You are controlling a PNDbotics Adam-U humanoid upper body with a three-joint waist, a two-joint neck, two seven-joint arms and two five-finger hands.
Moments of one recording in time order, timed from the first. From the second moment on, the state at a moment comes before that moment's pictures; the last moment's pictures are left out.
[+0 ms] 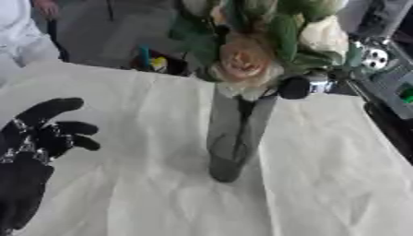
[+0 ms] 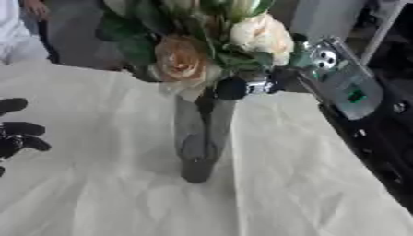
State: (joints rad) left arm -0.36 0.11 -0.06 -1.99 0.20 -0.17 -0.38; right arm -1.01 -0.71 0.33 -1.48 -0.13 -0.37 0.78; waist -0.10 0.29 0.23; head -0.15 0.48
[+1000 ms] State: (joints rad) left arm -0.36 0.12 -0.06 -1.99 0.20 -0.17 -0.38; right arm -1.01 -0.78 0.30 -1.51 -0.19 -0.39 0.76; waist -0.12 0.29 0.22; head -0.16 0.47
